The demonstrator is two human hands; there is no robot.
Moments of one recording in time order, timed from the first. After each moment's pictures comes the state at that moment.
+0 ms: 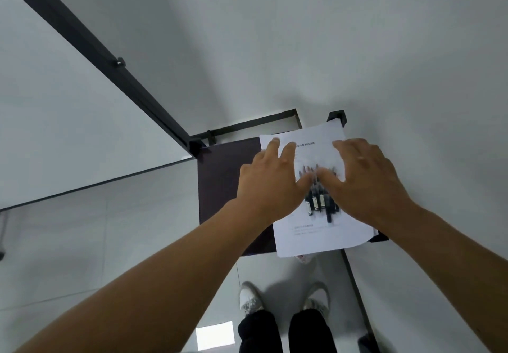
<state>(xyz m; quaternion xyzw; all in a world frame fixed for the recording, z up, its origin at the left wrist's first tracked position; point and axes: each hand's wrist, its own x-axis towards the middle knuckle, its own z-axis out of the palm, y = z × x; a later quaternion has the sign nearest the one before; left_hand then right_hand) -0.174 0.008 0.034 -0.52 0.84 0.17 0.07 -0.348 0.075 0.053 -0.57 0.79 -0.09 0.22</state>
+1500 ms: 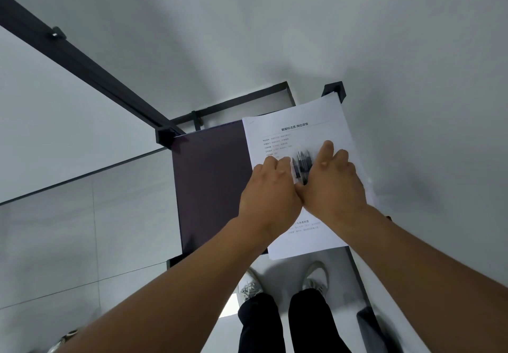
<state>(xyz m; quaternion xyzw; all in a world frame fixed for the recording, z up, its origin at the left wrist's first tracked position) -0.189 0.024 -0.039 -0.53 0.80 0.28 0.02 -0.316 0.056 -0.046 -0.49 0.84 -0.02 0.22</state>
